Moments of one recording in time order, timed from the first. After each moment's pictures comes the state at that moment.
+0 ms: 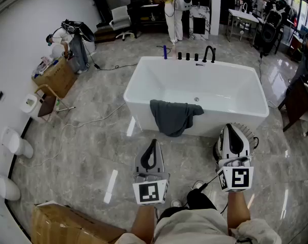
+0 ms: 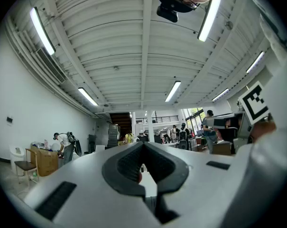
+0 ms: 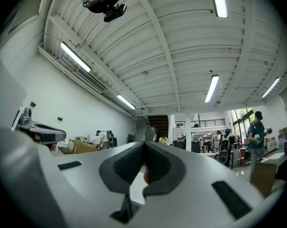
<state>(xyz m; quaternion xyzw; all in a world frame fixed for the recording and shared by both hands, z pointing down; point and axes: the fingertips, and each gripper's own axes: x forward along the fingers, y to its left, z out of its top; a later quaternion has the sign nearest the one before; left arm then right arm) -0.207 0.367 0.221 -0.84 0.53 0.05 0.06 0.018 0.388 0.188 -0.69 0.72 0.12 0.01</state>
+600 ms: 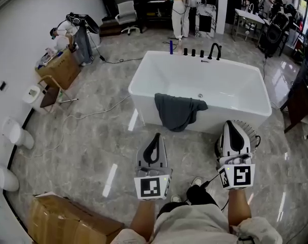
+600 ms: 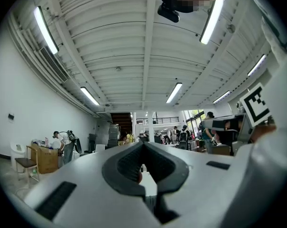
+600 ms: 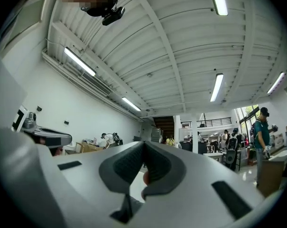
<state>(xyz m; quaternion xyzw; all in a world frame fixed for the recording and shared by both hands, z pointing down) -0.228 0.382 0.220 -0.85 0.53 0.06 0.06 -0.020 0.401 0.186 -0.66 0.74 0.13 0.02</state>
